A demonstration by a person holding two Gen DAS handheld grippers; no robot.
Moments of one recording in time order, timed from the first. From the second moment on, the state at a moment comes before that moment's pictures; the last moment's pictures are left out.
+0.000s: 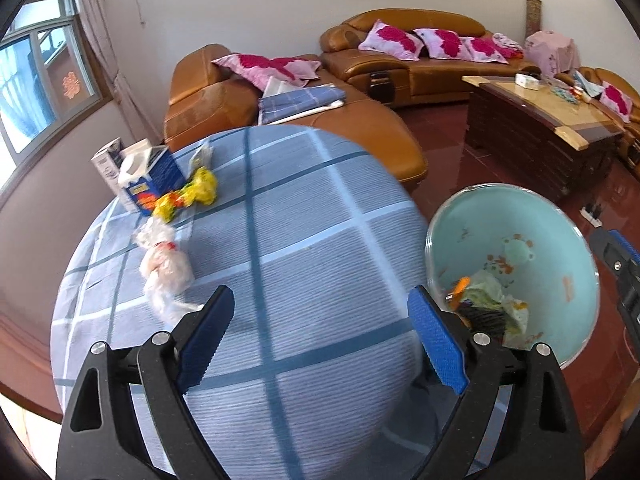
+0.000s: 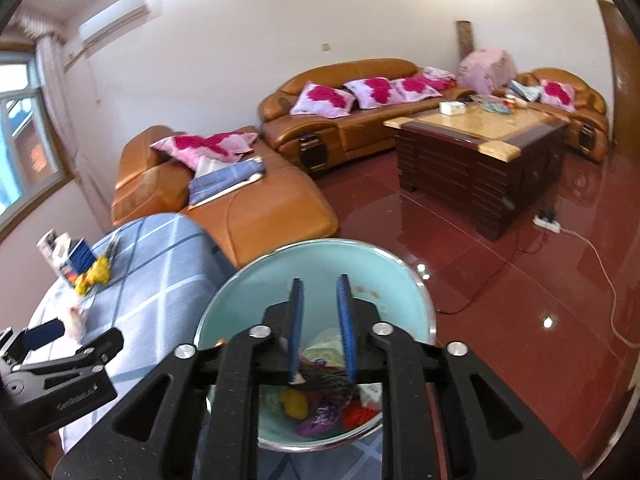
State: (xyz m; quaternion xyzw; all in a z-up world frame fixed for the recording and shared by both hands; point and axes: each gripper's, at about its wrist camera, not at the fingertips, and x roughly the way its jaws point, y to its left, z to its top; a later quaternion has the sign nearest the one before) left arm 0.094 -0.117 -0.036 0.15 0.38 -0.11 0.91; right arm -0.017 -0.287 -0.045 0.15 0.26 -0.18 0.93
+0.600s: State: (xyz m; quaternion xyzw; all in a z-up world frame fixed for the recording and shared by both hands) left arm 0.125 -0.034 -0.042 0.10 0.40 -0.04 0.91; right arm 0.022 -0.218 -0.041 0.10 0.29 -0.13 0.94
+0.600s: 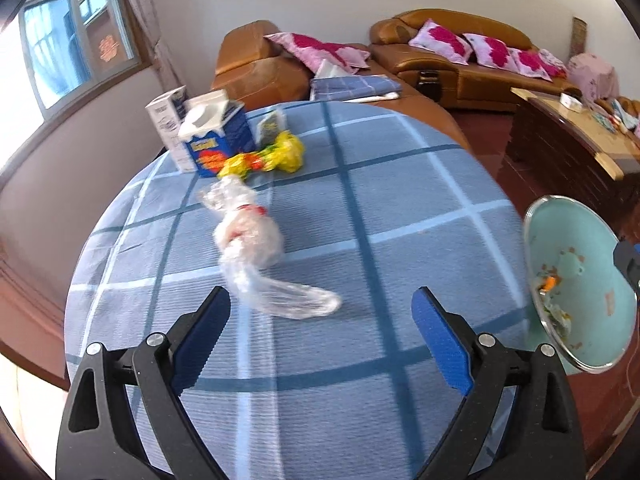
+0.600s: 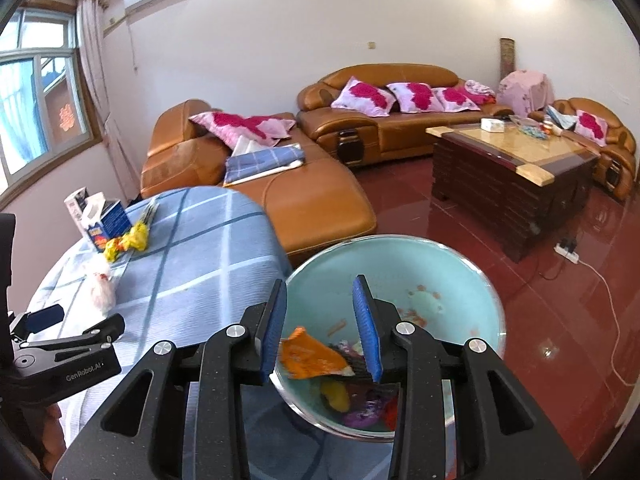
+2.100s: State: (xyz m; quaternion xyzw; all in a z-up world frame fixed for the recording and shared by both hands) left arm 0.236 0.185 -0.063 0.04 0.43 0.09 0.90; right arm 0.313 -0.056 -0.087 0.16 0.42 0.06 0.89
